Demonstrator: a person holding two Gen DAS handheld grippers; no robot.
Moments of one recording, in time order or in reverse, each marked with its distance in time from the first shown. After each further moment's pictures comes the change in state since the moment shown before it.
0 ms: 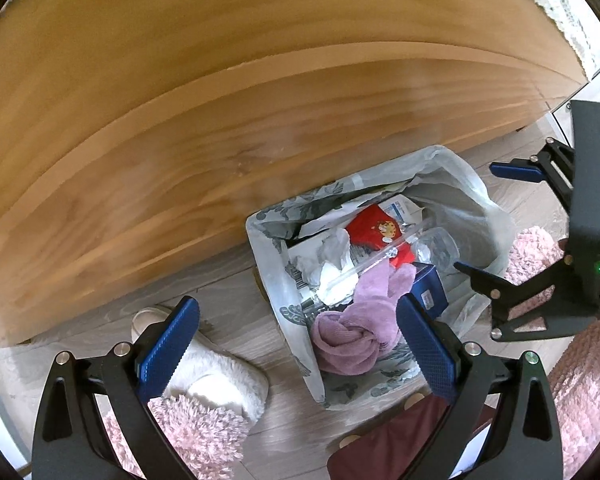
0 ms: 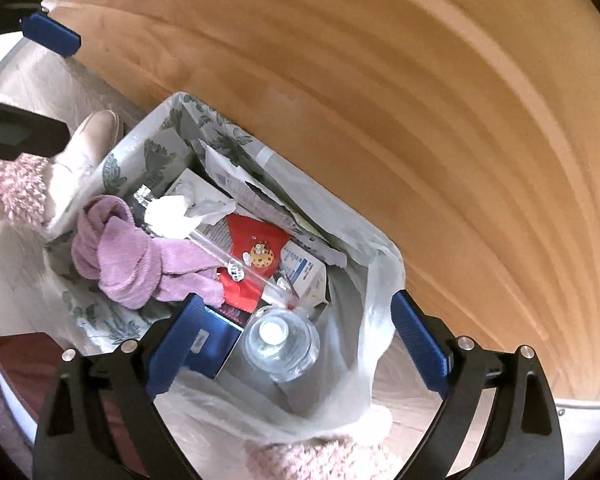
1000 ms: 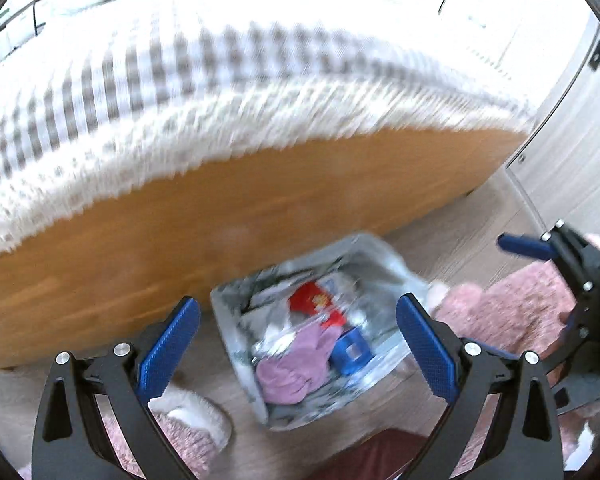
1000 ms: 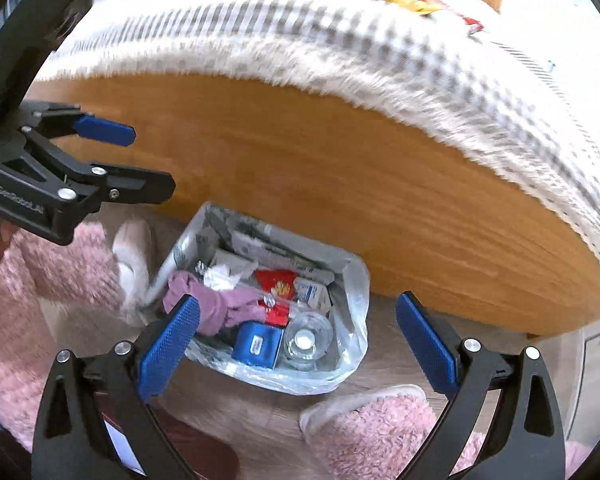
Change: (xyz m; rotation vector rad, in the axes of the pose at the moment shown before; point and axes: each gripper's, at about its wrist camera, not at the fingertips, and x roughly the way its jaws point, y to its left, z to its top) left arm -0.106 -0.033 -0.004 -0.006 -0.323 -0.116; right arm -0.141 -0.014 -0.050 0.313 -0.286 0.009
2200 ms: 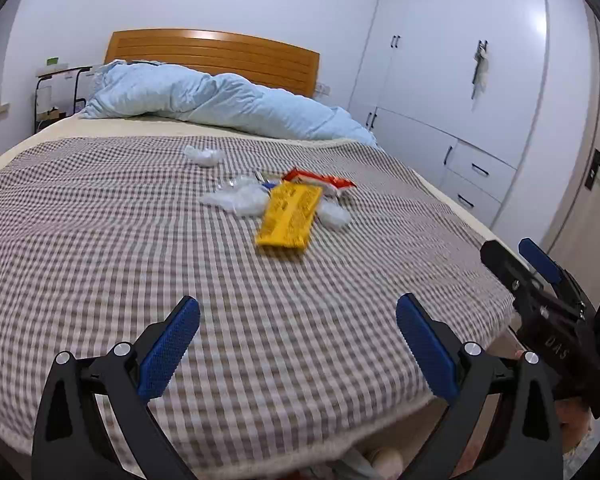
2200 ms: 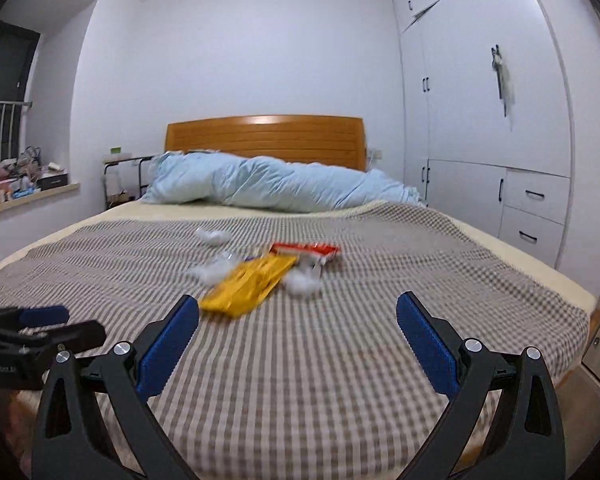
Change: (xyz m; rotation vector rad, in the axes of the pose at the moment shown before) left arm -0.082 0.008 0.173 -0.107 -0.492 0.028; right arm -0.088 -0.114 0.175 0.312 -0.719 -0.270
